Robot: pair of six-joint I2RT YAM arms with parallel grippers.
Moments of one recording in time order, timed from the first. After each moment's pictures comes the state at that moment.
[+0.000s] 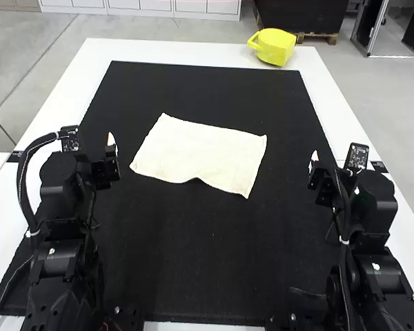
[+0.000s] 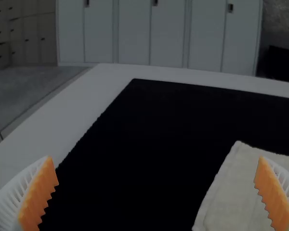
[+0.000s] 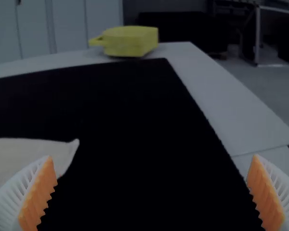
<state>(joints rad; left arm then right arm) 0.16 0.00 0.01 0.00 -0.08 -0.04 0.07 0.01 0.01 -0.06 0.18 0.03</state>
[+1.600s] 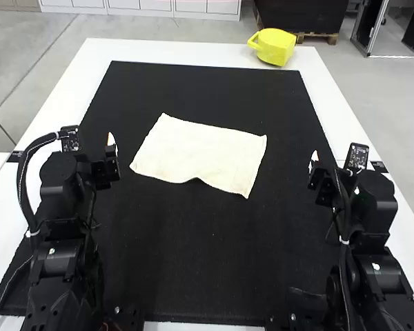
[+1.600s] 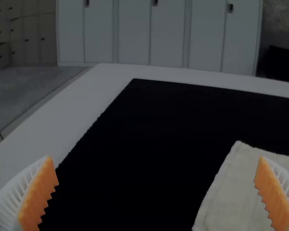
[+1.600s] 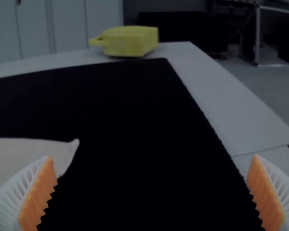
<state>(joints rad) 0.16 0.00 0.01 0.00 -0.08 -0.04 0.07 0.01 0.01 -0.06 0.18 0.03</state>
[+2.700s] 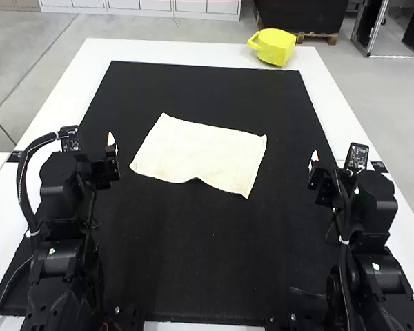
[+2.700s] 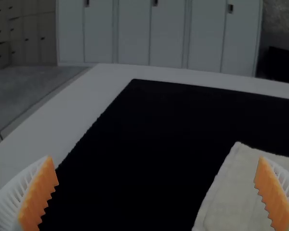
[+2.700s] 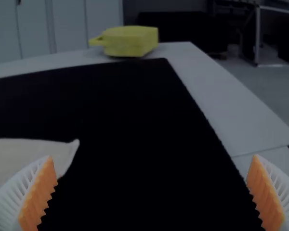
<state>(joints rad) 0.16 0.00 0.01 0.01 -0.08 -0.03 0.07 0.01 0.01 -0.05 0.18 0.02</state>
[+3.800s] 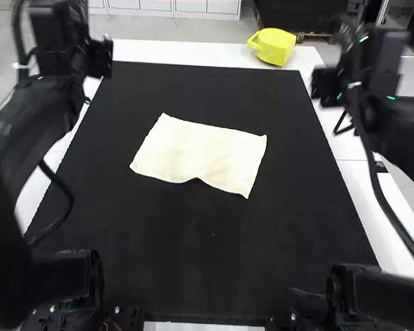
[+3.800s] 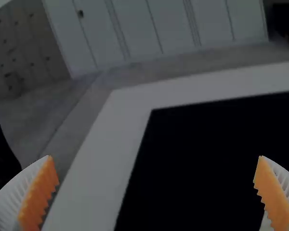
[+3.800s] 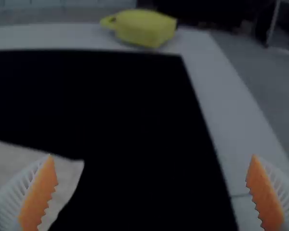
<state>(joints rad) 0.16 1.01 0.77 0.11 -0.07 0.26 0.06 0.99 0.76 -0.14 0.09 -0.08</state>
